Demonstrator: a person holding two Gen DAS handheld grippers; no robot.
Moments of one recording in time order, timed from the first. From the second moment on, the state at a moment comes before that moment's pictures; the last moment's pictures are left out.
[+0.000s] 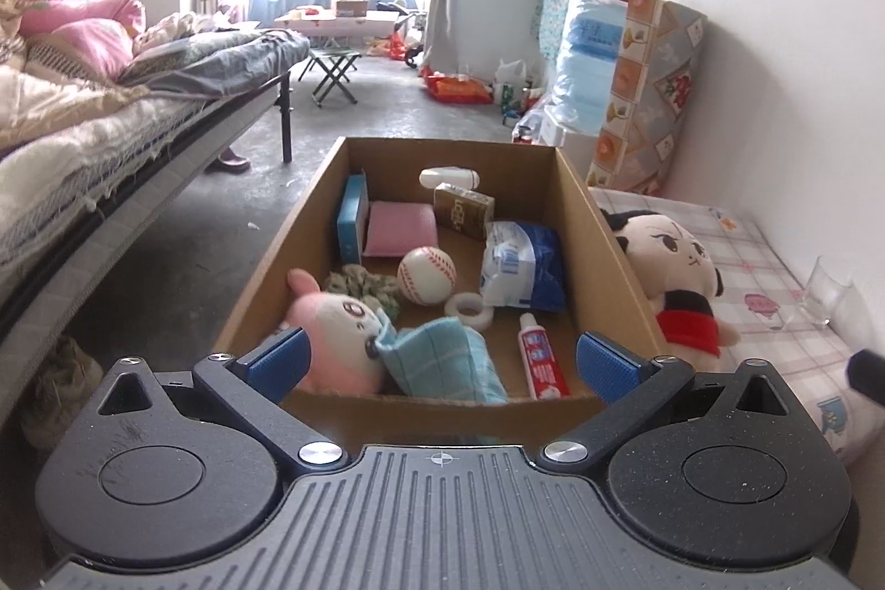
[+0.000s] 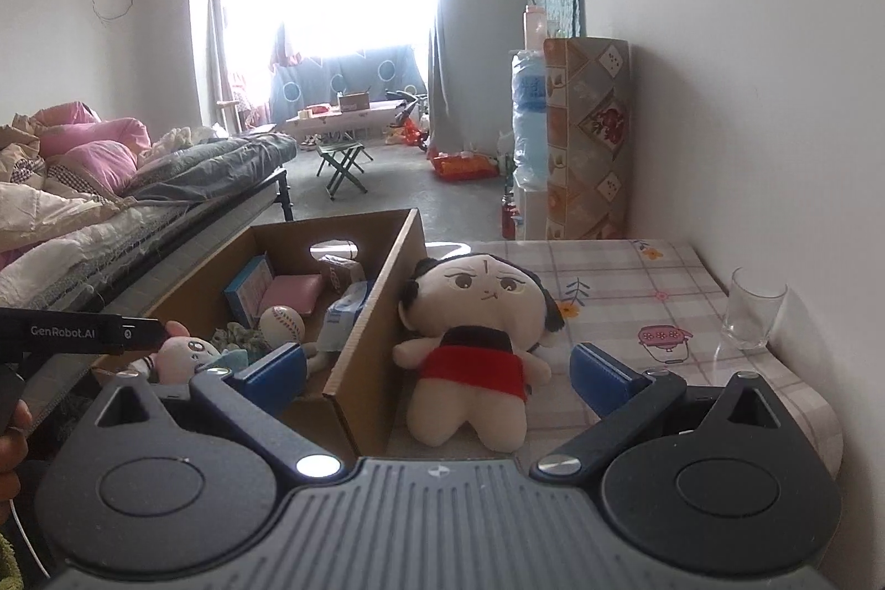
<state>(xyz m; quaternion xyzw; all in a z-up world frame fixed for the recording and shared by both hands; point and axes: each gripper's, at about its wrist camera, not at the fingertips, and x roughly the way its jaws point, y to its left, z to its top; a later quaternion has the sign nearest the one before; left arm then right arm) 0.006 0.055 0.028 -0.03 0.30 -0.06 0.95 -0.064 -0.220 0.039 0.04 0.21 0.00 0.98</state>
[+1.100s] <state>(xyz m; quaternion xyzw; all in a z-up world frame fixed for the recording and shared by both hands) -0.016 0.021 -0.006 0.00 0.36 -0.01 0.93 -0.063 -0.239 0.013 0.06 0.27 -0.09 0.96</state>
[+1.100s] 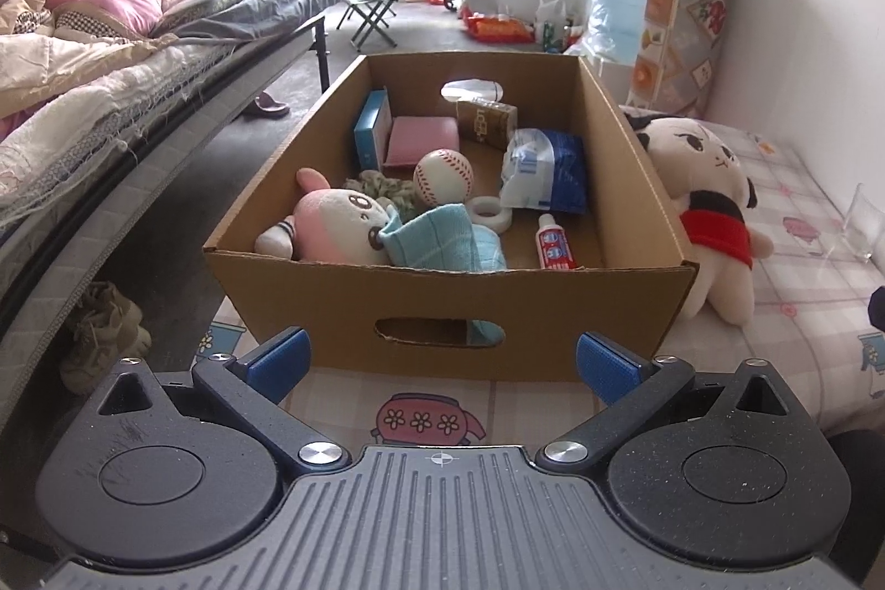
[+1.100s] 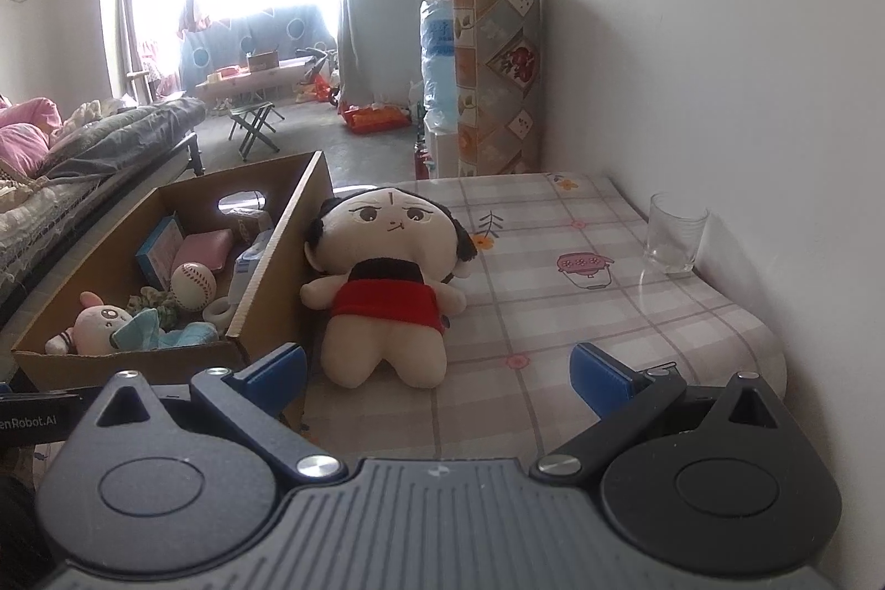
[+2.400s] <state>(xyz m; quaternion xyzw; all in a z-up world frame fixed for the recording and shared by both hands) -0.025 -0.021 -0.002 0.03 0.38 -0.05 0.92 -0.090 -0.260 0.021 0.06 0.29 -0.10 0.95</state>
